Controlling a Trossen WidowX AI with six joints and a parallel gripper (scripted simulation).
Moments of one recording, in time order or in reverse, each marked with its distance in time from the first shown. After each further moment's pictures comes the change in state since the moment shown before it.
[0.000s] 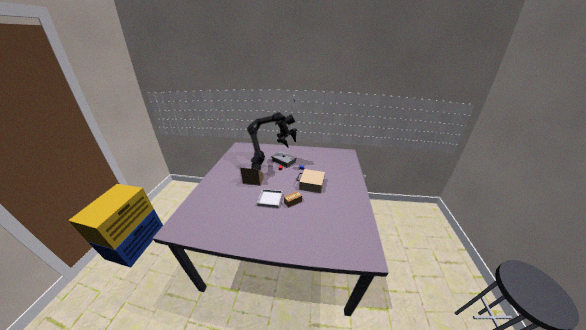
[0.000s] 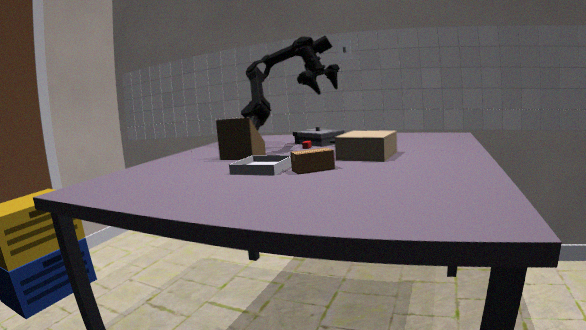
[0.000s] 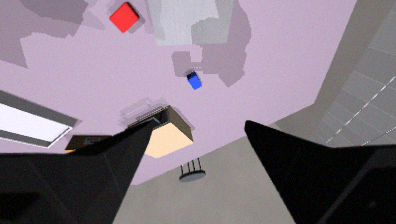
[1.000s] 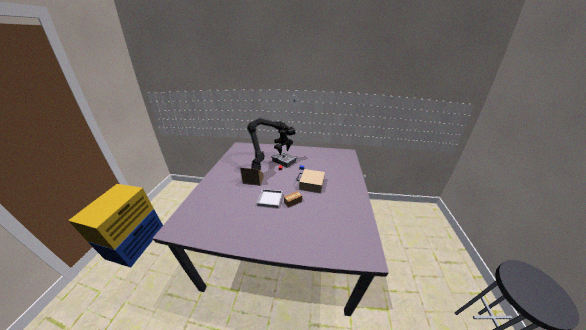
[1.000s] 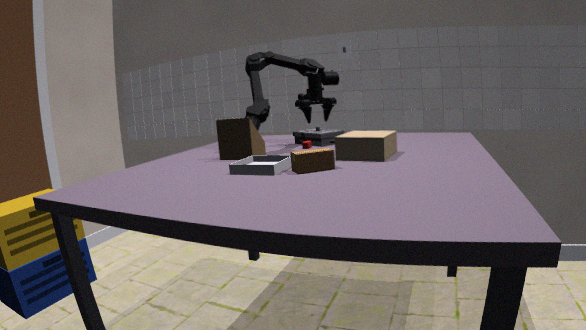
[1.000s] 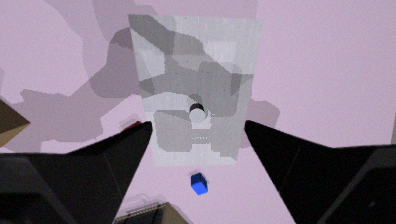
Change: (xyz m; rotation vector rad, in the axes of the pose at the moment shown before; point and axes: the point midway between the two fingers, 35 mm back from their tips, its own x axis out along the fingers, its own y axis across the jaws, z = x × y) arm 0.075 -0.010 0.146 -0.051 -0.421 0.183
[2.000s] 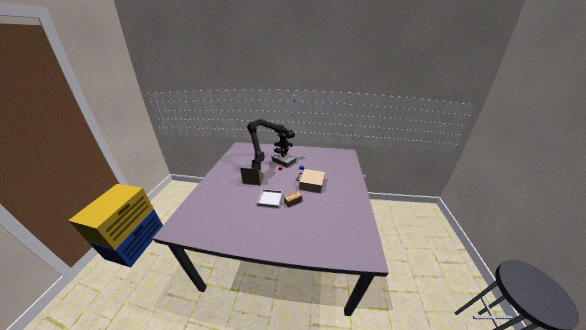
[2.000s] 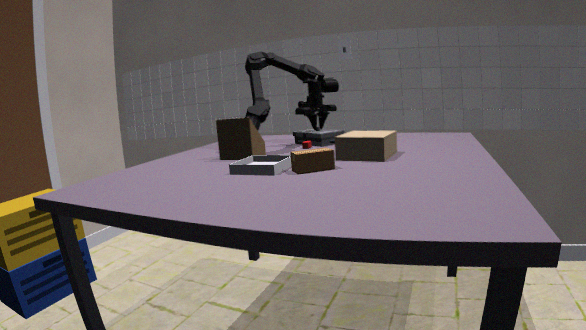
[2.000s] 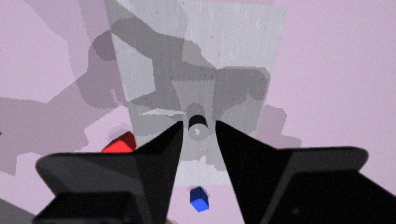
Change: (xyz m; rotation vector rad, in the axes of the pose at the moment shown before) arm 0.031 0.000 0.001 -0.004 0.001 -0.007
